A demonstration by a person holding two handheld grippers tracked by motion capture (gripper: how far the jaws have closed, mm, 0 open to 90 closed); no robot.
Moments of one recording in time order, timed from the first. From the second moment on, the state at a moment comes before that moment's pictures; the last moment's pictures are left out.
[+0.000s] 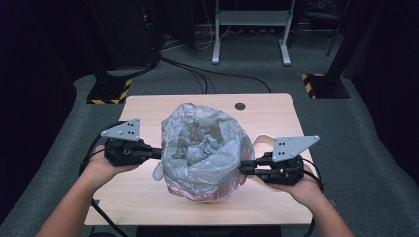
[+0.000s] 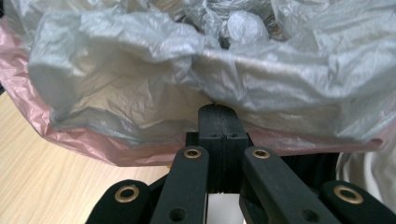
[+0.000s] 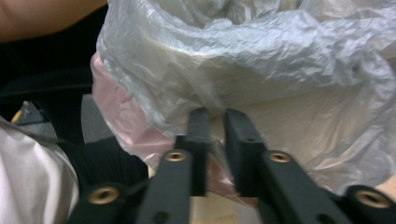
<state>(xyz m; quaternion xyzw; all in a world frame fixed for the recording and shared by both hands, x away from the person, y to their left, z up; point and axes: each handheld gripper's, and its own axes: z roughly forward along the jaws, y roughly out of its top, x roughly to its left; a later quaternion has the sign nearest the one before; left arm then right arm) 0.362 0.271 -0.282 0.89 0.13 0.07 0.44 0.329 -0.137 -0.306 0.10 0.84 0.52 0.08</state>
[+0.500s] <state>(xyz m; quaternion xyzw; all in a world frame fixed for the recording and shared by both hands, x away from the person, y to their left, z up) 0.365 0.291 -0.306 0.88 0.16 0.07 0.44 0.338 -0.148 -0.338 0.14 0.86 0.49 0.08</state>
